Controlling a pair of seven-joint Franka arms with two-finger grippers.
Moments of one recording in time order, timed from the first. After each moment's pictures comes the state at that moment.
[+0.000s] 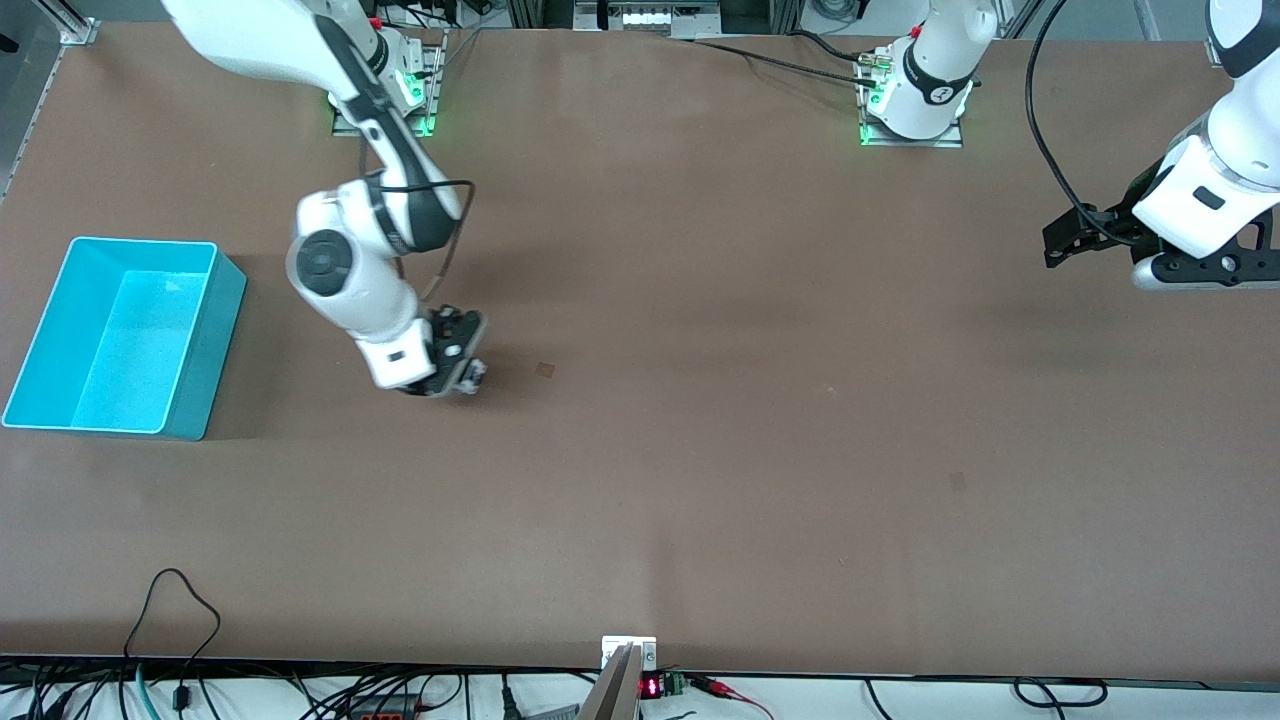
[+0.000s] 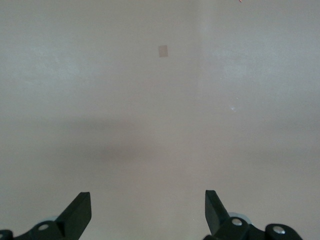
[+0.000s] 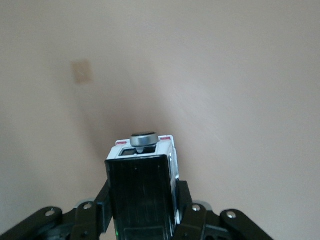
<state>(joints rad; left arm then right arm) 0.04 -0.03 -0.09 -1.73 0.04 1.64 -0.09 0.33 0.37 -0.02 -1.98 0.07 2.41 -0.82</state>
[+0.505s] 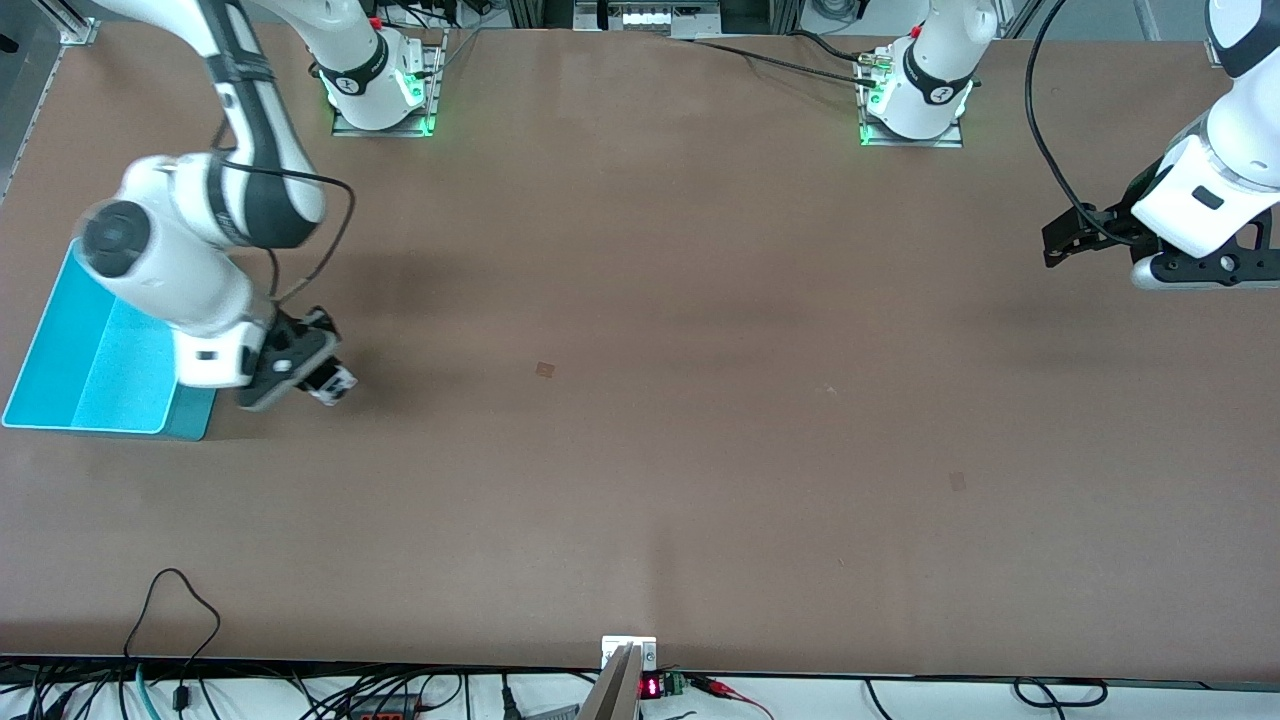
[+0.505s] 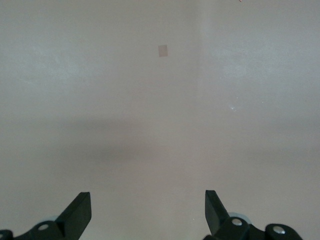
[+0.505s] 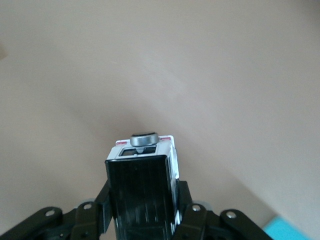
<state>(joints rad) 0.04 -0.03 -0.09 -1.73 0.04 1.64 -0.09 0.31 0.22 -0.25 -1.98 0.07 2.26 -0.68</state>
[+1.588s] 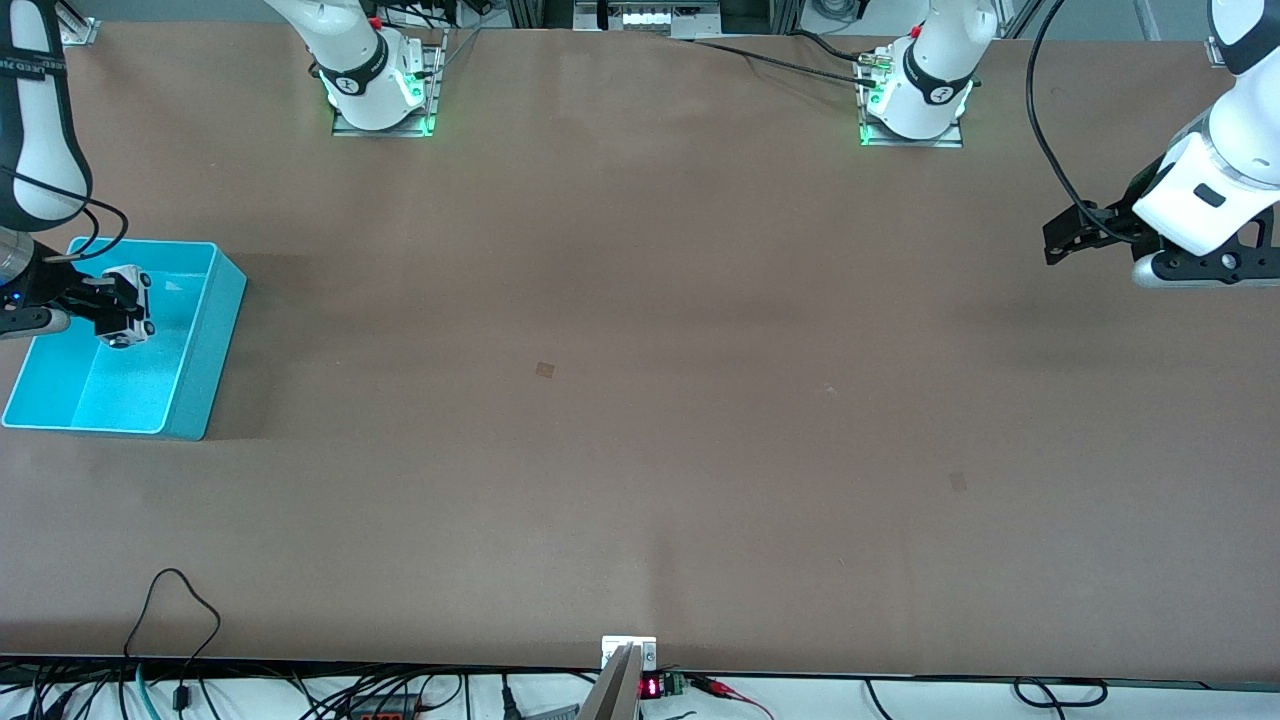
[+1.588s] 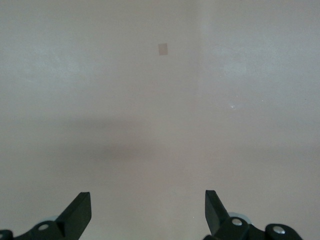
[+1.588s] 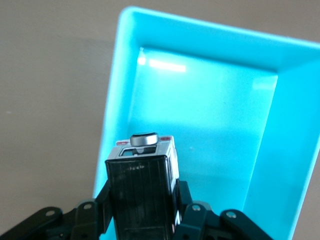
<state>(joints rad) 0.04 -0.03 -0.10 -1.72 0.04 1.63 -0.09 -0.07 0.19 -0.38 -2.11 0.07 2.32 -0.61</state>
